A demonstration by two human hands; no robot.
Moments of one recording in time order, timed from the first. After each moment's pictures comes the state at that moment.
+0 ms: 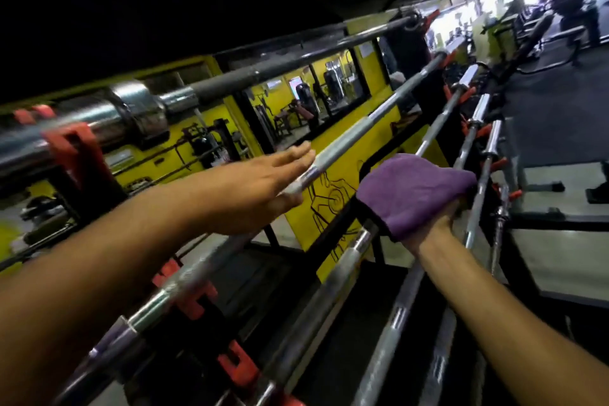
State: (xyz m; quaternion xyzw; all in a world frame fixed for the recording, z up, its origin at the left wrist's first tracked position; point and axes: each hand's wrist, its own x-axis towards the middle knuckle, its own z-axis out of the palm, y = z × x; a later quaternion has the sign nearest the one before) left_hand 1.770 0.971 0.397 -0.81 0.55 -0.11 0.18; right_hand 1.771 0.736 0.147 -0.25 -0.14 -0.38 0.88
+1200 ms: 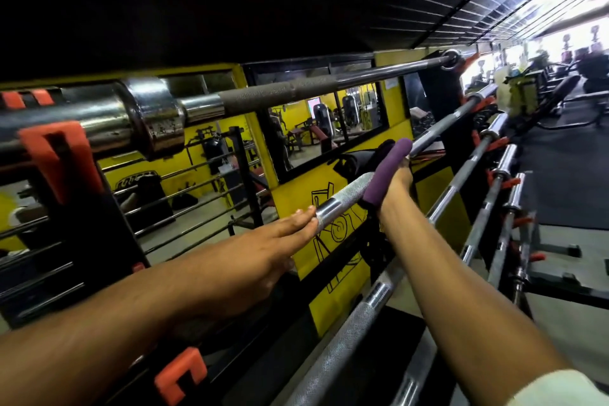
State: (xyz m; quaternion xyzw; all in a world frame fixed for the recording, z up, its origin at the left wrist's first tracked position) left_hand 1.828 1.000 0.340 -0.80 0.59 -0.07 0.06; right_hand 1.891 0.698 0.281 -0.33 0.14 -0.40 0.84
